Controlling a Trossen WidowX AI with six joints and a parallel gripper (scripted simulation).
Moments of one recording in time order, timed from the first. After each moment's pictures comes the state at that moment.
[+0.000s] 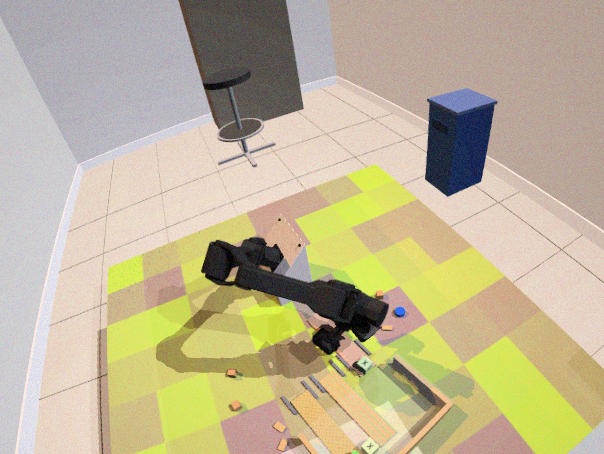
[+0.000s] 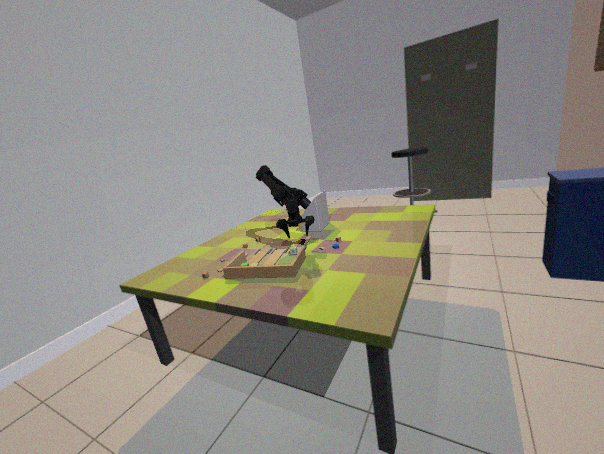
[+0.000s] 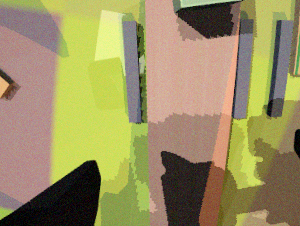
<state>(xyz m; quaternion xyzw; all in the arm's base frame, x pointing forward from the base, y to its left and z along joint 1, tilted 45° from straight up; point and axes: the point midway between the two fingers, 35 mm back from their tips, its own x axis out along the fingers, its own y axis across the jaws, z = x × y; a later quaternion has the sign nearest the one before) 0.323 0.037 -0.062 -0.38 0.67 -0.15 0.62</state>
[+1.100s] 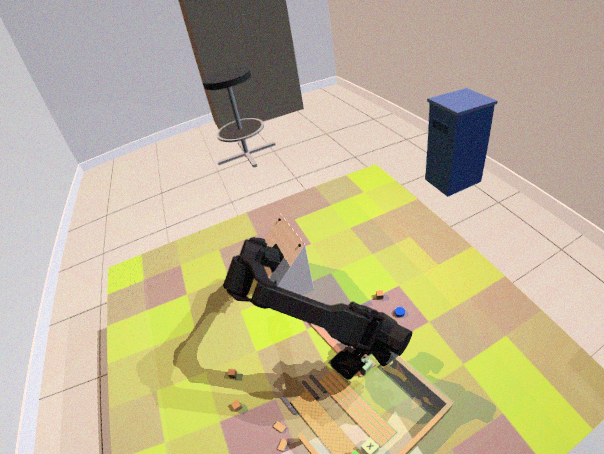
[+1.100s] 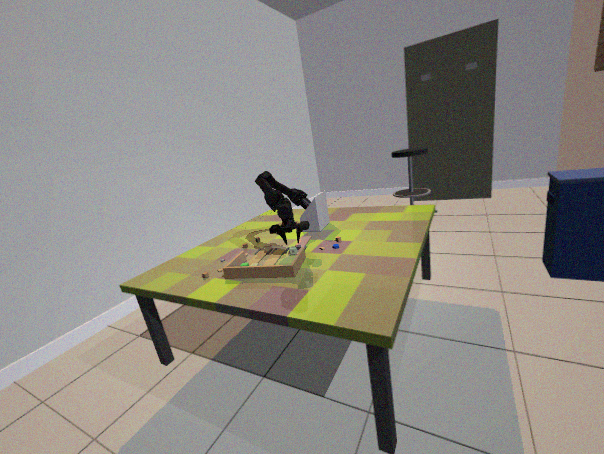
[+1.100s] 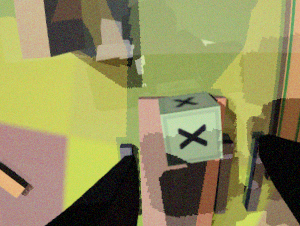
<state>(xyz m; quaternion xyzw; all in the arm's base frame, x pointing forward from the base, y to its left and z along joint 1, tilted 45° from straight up) 0.403 0.046 -0.065 -0.38 0.66 -0.15 0.62</state>
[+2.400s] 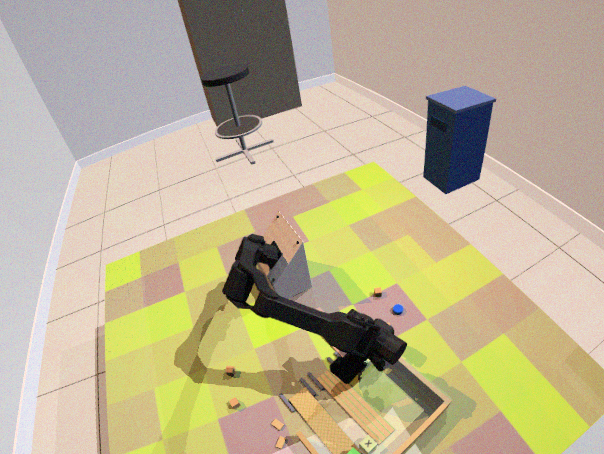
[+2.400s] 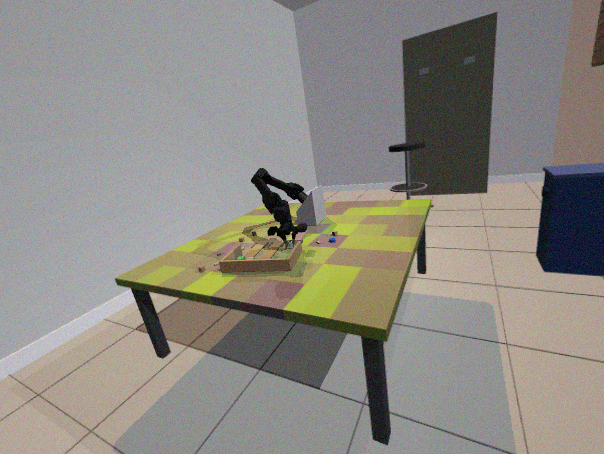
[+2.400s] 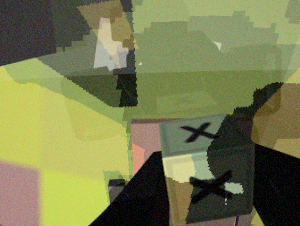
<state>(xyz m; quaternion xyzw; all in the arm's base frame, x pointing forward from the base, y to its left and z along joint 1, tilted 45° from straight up) 0.405 0.014 -0.094 -0.38 0.66 -0.16 0.62</state>
